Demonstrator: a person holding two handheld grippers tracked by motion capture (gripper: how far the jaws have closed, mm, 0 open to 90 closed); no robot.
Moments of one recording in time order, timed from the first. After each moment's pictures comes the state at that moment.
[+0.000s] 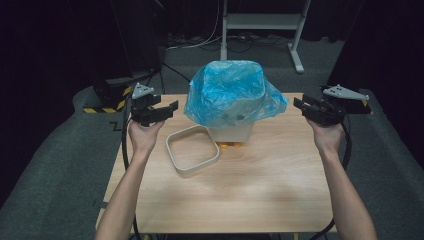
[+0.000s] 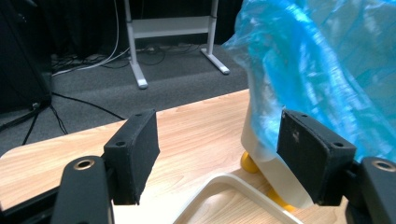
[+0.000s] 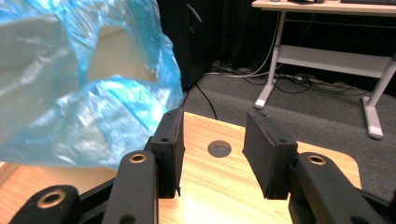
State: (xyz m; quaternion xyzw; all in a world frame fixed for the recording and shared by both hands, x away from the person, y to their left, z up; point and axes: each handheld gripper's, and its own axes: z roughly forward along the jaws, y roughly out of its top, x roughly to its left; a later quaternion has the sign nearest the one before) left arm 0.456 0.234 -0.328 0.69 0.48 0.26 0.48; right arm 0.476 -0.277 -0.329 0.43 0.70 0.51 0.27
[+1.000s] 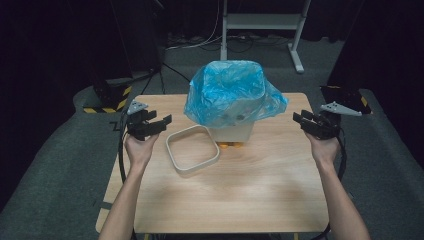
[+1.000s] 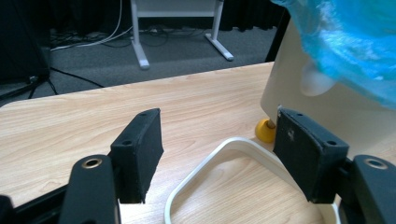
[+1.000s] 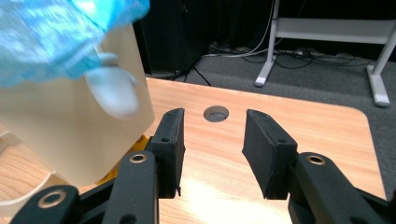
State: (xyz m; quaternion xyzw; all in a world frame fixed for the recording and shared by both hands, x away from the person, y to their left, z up) left arm 0.449 0.258 -0.380 0.68 0.50 0.24 0.47; right arm 0.475 -0.289 -0.384 0.46 0.69 0.50 0.25
